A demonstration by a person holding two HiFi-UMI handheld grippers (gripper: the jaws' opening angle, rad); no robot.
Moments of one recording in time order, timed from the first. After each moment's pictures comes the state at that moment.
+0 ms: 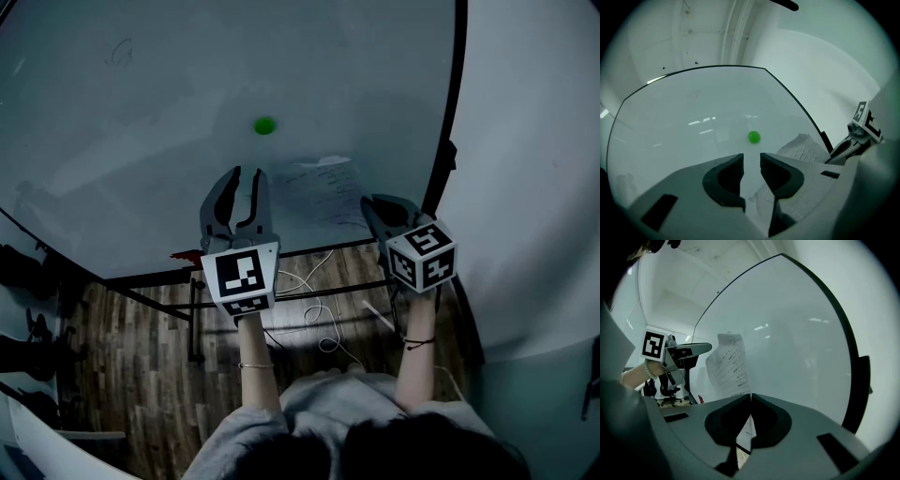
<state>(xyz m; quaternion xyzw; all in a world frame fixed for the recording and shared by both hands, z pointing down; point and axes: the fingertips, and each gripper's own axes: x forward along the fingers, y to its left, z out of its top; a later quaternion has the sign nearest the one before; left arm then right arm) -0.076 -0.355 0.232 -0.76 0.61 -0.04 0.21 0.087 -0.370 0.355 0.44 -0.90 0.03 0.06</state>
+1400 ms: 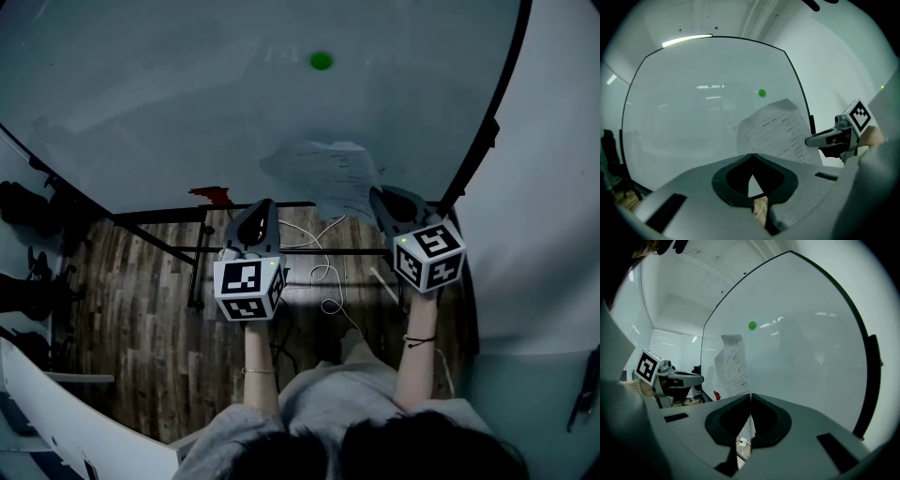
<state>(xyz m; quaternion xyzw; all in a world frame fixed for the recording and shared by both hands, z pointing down) -0.147 -0.270 0.382 -0.77 0.63 -0.08 0.00 0.026 -0.310 0.394 0.40 -0.91 0.04 0.07</state>
